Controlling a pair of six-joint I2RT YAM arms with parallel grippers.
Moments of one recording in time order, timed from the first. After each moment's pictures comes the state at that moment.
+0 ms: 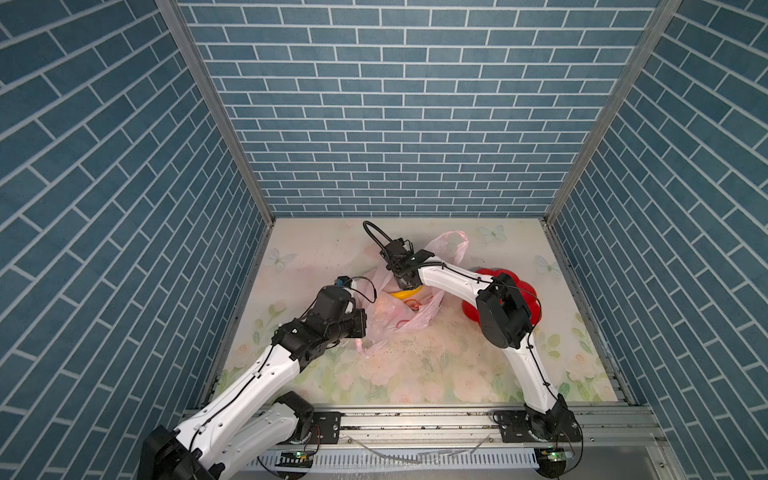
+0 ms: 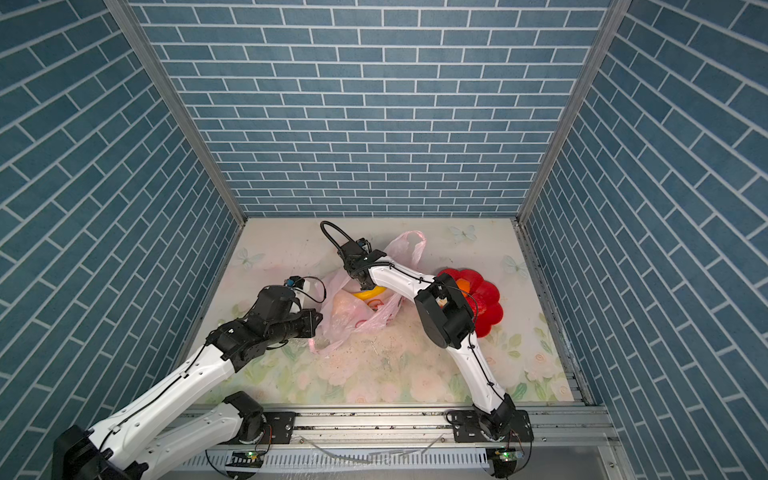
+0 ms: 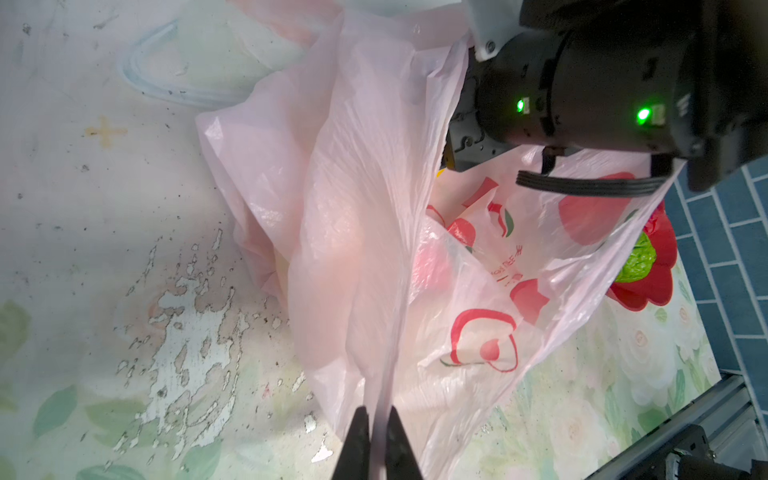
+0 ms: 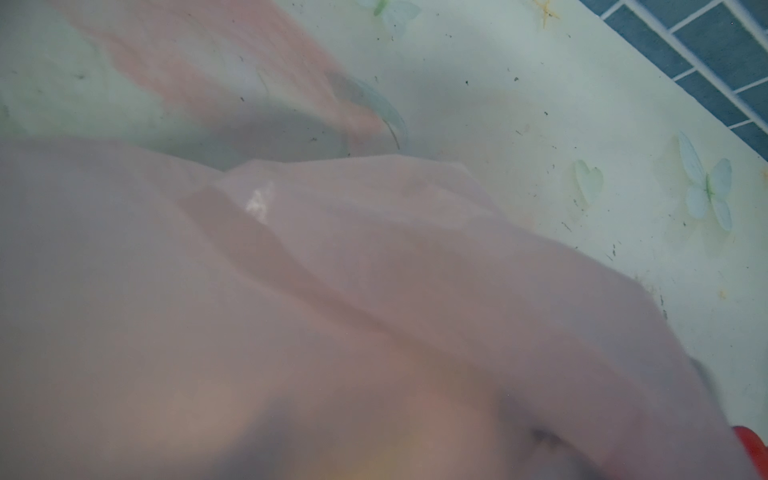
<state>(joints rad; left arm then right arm) -0.56 0.91 0.68 -0.56 0.07 -0.54 0.84 2.30 1.91 -0.75 0.54 0.28</state>
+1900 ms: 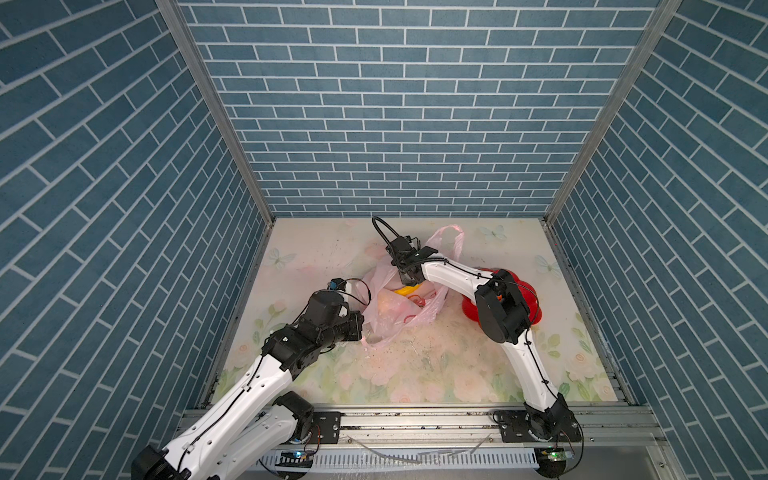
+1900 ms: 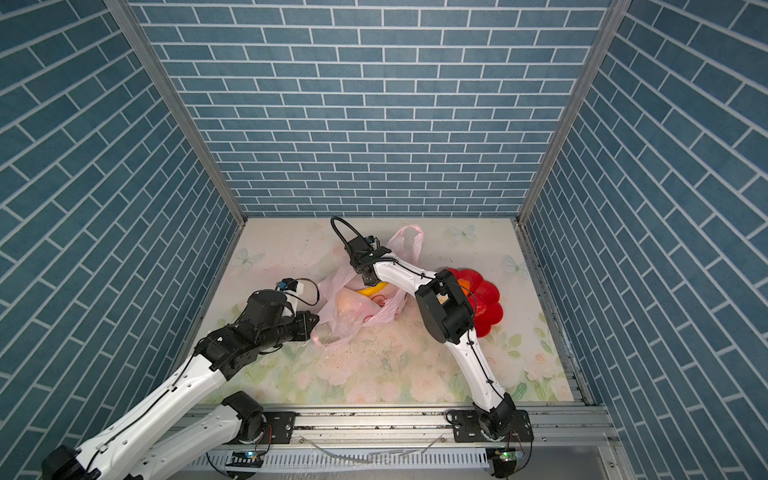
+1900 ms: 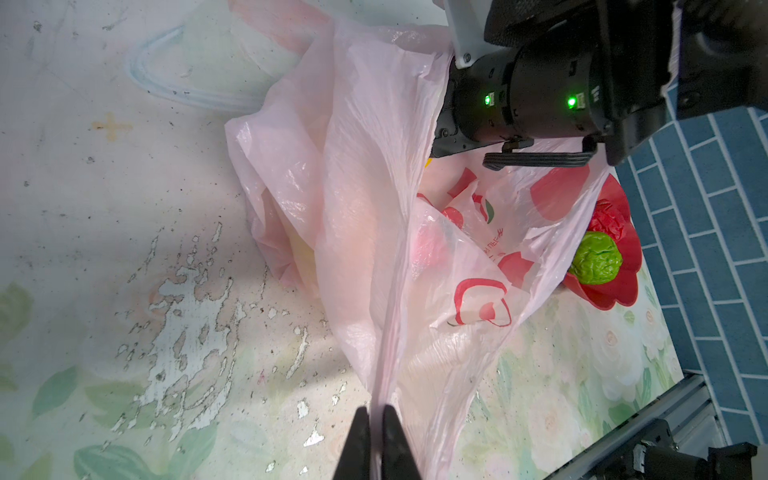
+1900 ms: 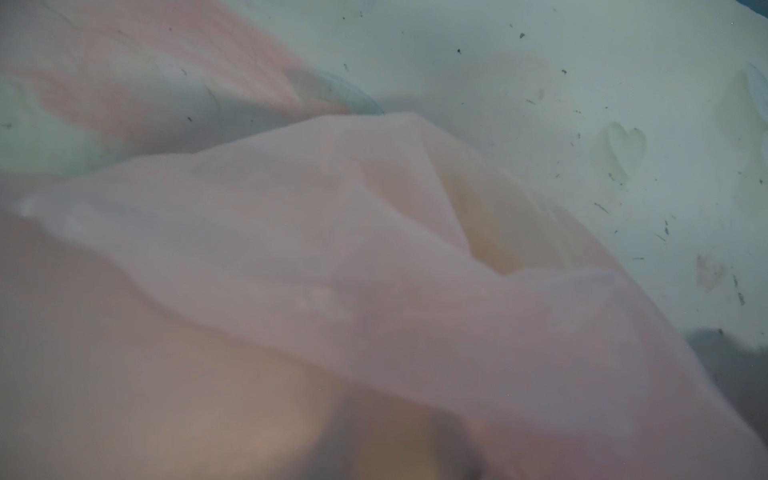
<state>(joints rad) -0.55 0.83 0.67 -0.58 0.10 -0.57 0.80 2.33 1.92 -0.75 0.46 0.39</state>
